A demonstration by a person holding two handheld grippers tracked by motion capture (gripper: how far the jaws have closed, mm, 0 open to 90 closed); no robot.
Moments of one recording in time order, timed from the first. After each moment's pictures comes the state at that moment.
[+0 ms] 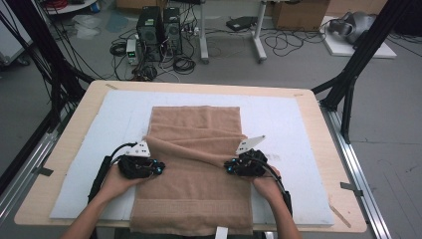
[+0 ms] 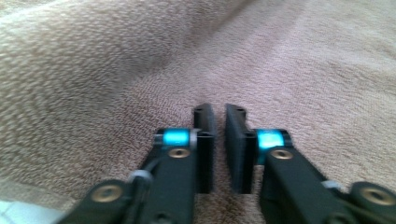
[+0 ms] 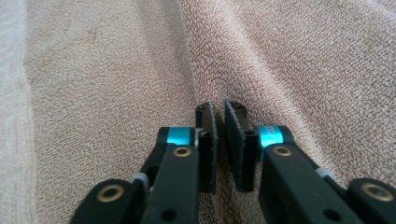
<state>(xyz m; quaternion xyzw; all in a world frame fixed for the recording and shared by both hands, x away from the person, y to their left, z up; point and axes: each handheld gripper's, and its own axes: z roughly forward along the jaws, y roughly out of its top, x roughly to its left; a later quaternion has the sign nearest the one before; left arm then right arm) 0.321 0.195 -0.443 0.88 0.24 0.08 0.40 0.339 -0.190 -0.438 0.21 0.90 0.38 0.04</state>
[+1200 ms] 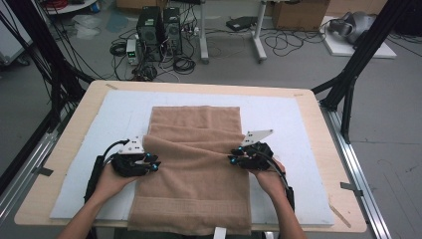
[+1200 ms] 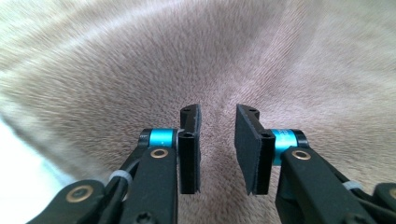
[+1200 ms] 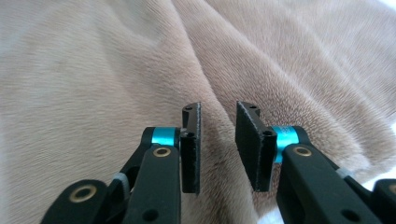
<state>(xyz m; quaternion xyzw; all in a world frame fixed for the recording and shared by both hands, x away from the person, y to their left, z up) 0.315 0.211 -0.424 0.86 0.27 0.12 0.42 0.340 -0.200 -0.410 0.24 0.88 0.40 0.11</state>
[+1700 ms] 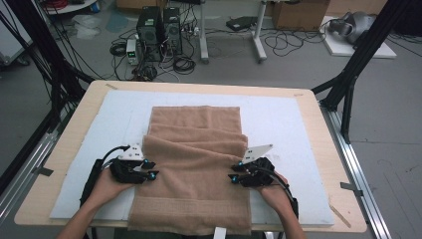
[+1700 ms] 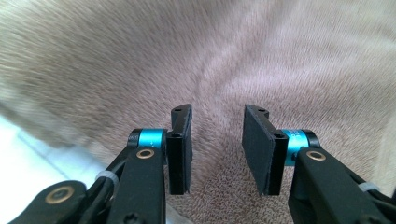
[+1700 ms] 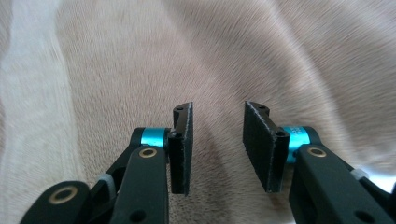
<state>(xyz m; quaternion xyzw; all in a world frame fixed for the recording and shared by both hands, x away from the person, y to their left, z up) 0.308 0.209 -0.439 0.89 0.25 0.10 0.38 0.311 -0.202 -0.436 0.20 0.90 0.38 0.06</state>
